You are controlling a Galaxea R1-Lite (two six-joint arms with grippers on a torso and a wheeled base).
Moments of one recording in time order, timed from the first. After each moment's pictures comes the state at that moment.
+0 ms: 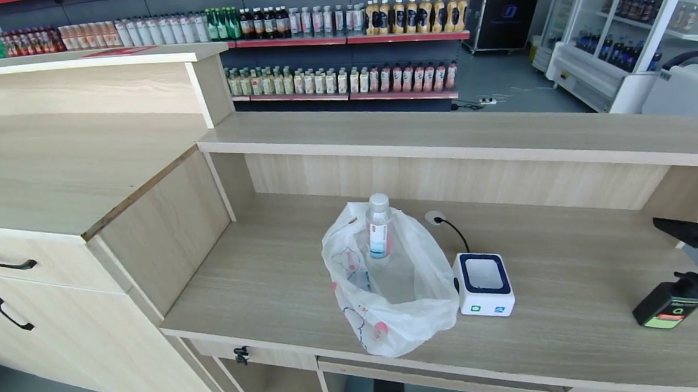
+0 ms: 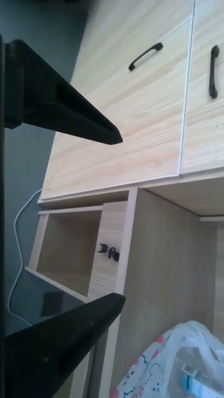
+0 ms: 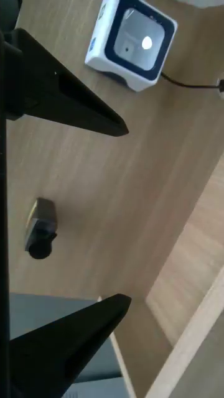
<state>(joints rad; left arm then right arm) 0.00 0.00 0.00 0.03 0.08 0.07 -0.46 1.45 -0.70 -0.40 0.35 -0.56</state>
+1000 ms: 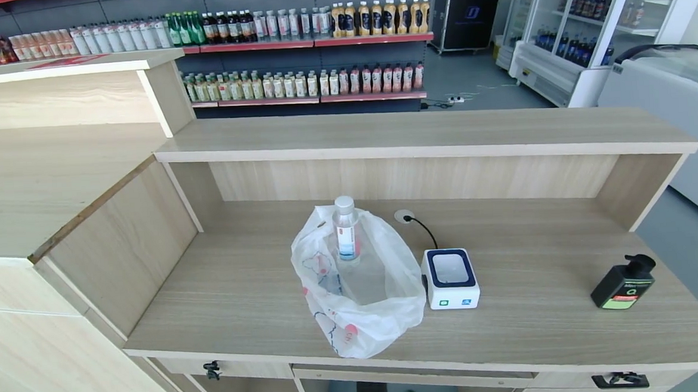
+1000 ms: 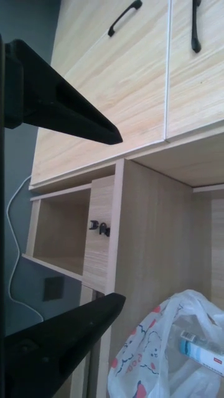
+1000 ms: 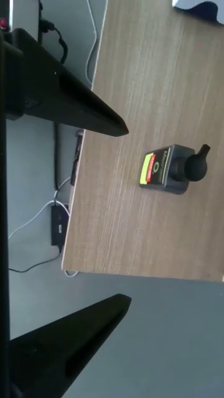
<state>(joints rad) 0.00 0.00 0.00 0.03 0.08 0.07 -0.99 1.62 -0.74 -0.16 0.83 -0.78</state>
